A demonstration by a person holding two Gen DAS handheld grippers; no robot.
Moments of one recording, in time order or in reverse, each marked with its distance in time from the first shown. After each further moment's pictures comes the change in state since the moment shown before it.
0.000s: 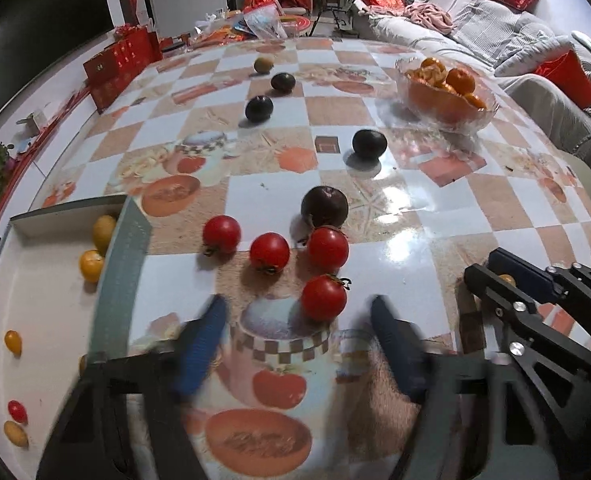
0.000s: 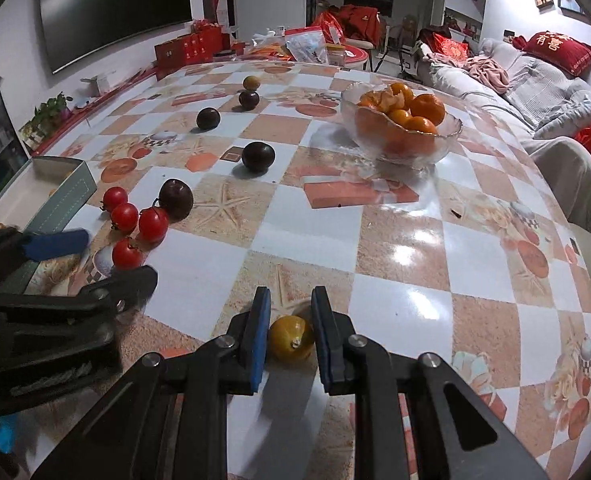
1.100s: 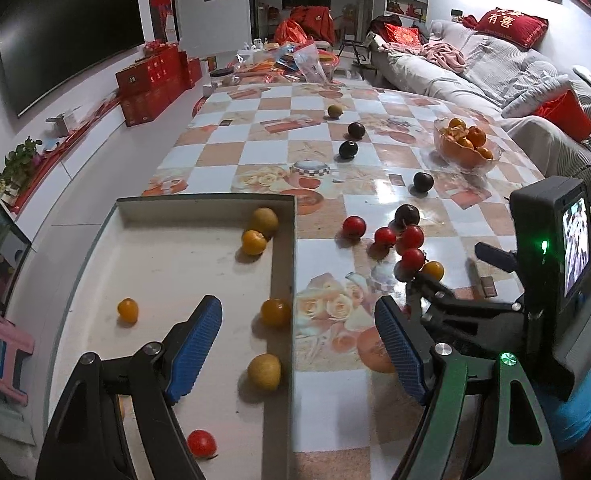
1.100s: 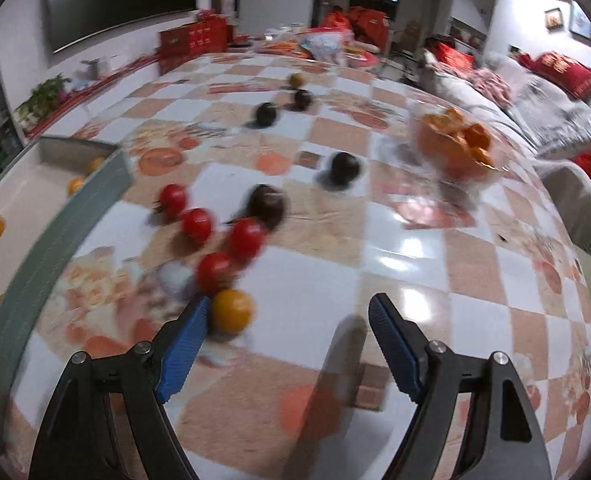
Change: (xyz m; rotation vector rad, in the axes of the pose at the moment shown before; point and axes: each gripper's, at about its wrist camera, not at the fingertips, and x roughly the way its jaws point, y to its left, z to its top) left arm -0.096 0.092 -0.036 -0.052 -0.123 0.023; right arm 0.011 0.072 0.009 -0.035 0.018 -0.073
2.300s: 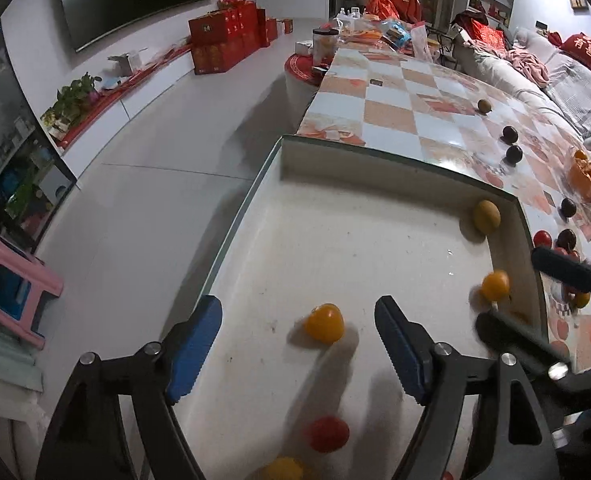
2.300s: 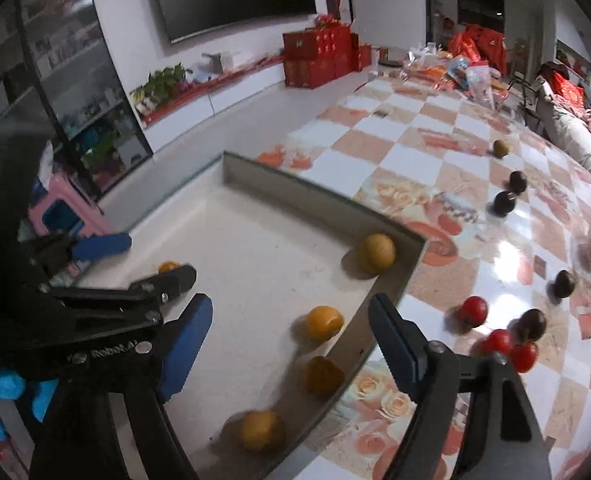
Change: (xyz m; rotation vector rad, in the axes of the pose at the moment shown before) left arm 0.050 0.155 -0.010 -0.187 0.111 0.167; right arm -0.031 0.154 0.051 -0.181 -0.034 0.412
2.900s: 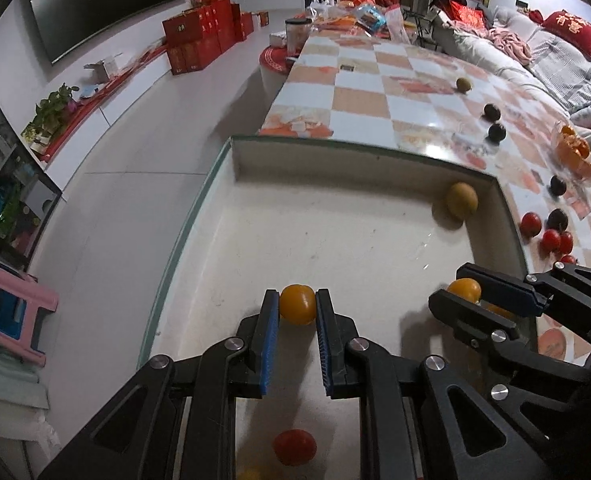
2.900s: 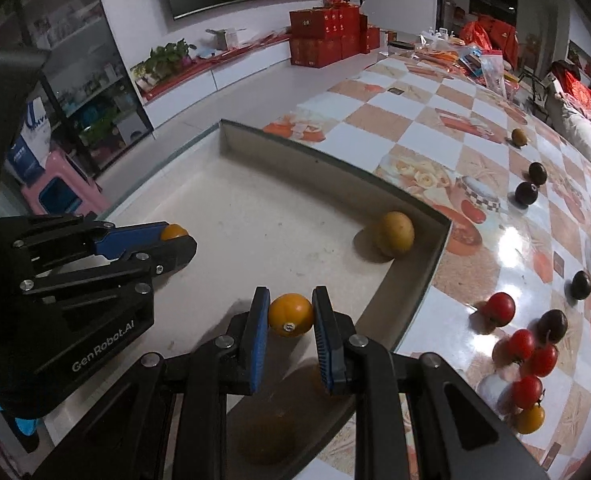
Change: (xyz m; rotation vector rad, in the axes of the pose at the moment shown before) left arm 0.011 -0.018 0.004 0.073 0.047 -0.029; right arm 0.035 0.008 -0.002 -0.040 0.099 0.003
